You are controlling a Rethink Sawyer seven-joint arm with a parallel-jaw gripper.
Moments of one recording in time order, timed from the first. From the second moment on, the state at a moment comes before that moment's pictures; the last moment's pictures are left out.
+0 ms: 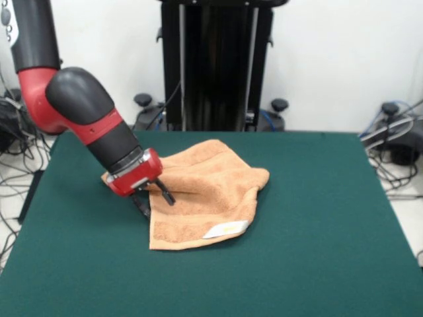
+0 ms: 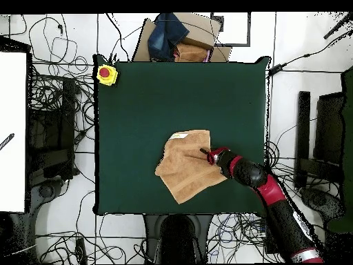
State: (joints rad) arm -1.39 0.17 0.77 1.53 -0.69 0.52 0.96
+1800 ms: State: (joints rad) arm -1.37 0.09 0.69 1.53 -0.74 0.31 0.96
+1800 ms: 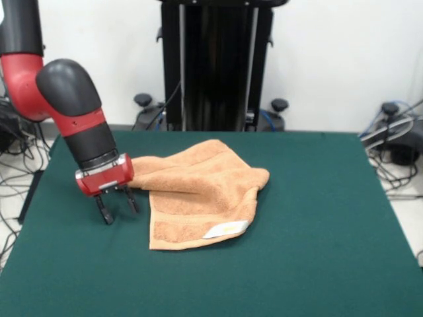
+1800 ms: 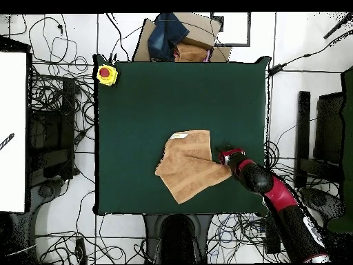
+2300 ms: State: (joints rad) arm -1.34 0.10 0.69 1.54 -0.69 0.31 0.96
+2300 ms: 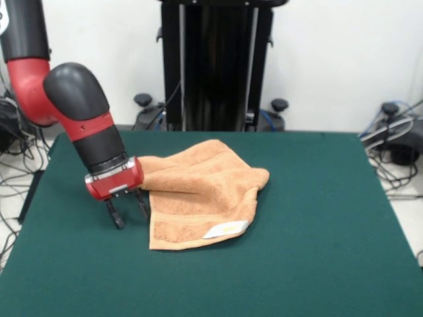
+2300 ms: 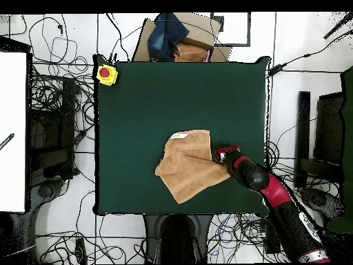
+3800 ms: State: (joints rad) arm -1.39 0.11 0.70 1.66 -0.64 0.31 0.96
